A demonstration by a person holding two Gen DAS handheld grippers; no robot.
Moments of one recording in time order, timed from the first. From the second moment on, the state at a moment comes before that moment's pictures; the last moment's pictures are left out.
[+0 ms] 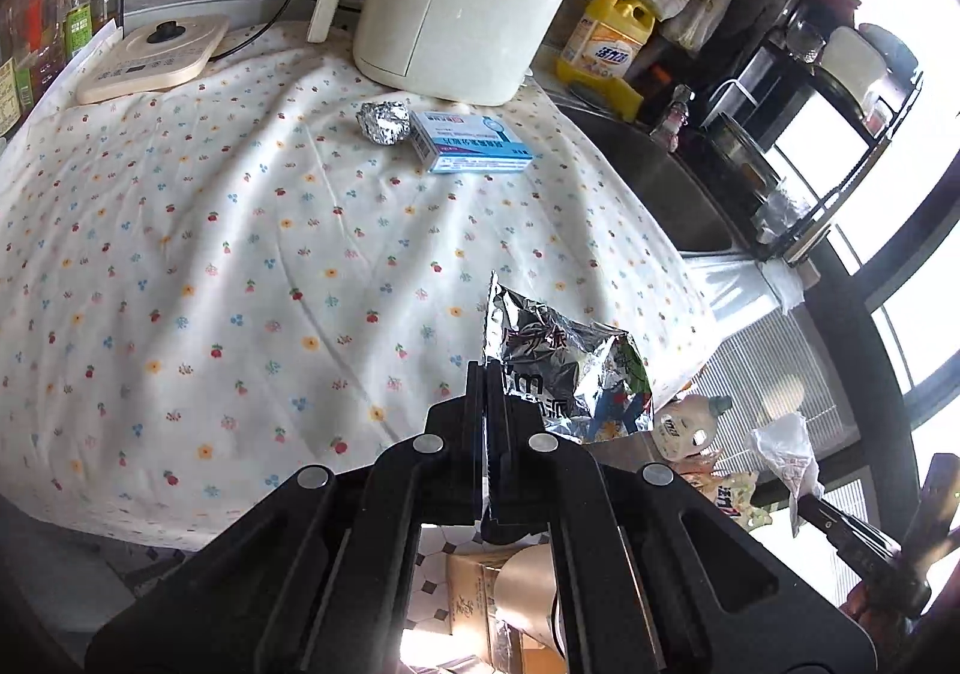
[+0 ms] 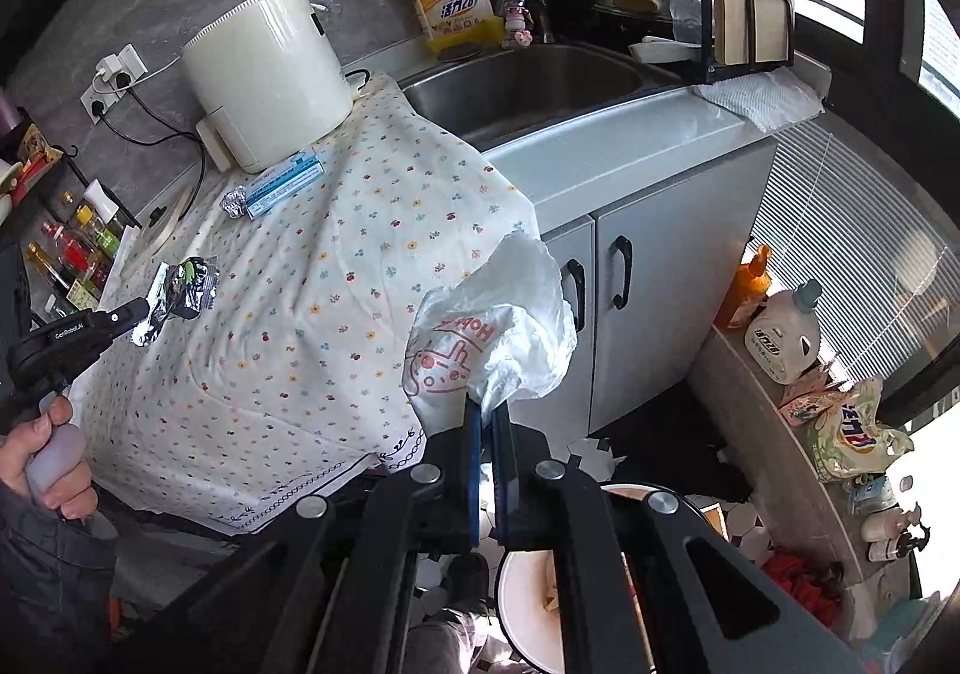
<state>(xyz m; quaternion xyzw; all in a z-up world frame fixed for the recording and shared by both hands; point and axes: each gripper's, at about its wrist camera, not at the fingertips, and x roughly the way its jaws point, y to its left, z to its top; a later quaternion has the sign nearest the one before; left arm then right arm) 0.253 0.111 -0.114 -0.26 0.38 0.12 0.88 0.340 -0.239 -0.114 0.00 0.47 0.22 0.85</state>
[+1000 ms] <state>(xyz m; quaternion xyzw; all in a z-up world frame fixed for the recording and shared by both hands) 0.253 -0.082 -0.239 -0.22 0.52 0.00 0.83 0.273 -0.379 -0.248 0.01 0.59 0.13 0.79</state>
